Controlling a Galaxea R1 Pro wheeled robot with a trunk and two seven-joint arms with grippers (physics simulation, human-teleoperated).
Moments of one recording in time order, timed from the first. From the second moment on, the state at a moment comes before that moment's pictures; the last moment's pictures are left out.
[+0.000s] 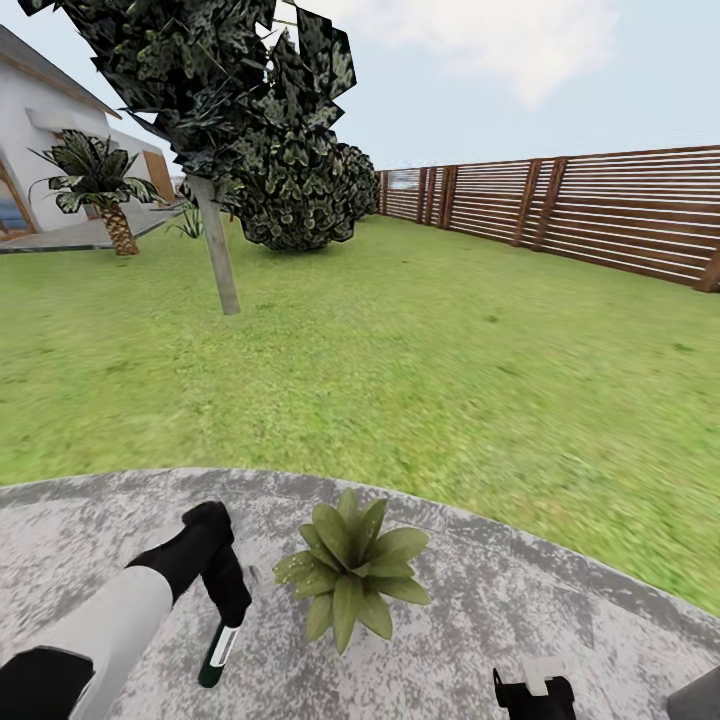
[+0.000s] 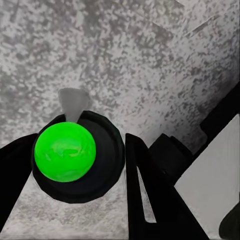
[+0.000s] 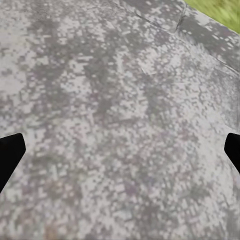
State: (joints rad) left arm -0.82 0.09 -0.23 -0.50 -0.99 0.68 -1.29; right arm -0.45 -0.07 -0.16 -0.04 0.30 -0.46 -0.14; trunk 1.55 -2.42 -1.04
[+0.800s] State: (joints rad) left arm -0.76 0.09 -0.23 -0.47 -0.85 0.68 -1.12; right arm -0.45 -0.07 -0.16 -0.04 0.30 -0.46 -0.14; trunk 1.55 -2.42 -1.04
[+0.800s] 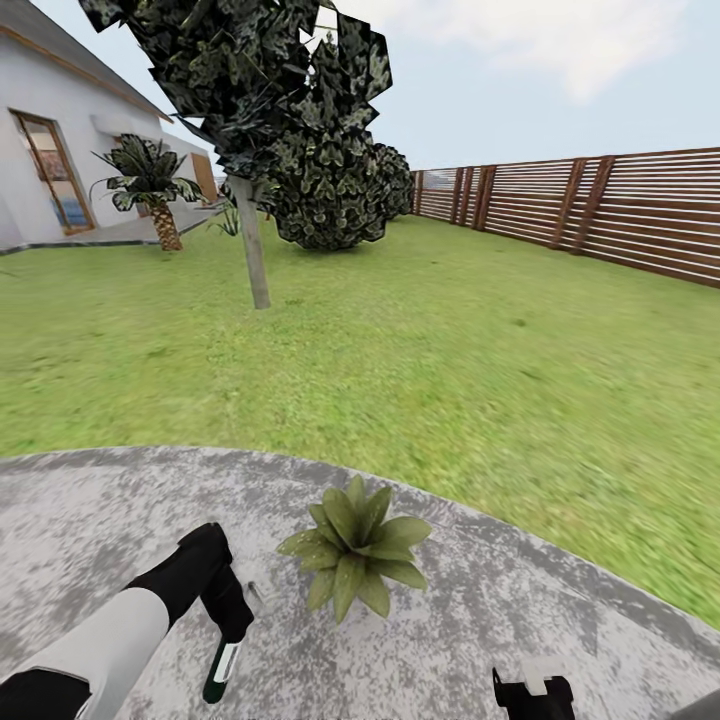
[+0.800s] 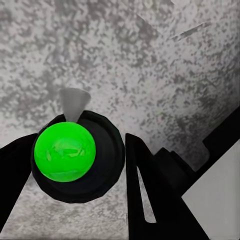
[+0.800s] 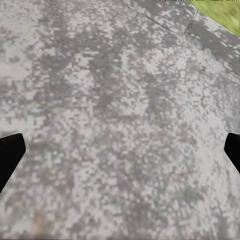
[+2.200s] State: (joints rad) left arm -0.77 0.03 -0.23 -0.44 -0.71 0.74 -1.03; right arm -0.45 -0.07 -0.16 -0.04 0.30 -0.47 -0.14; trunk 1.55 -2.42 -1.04
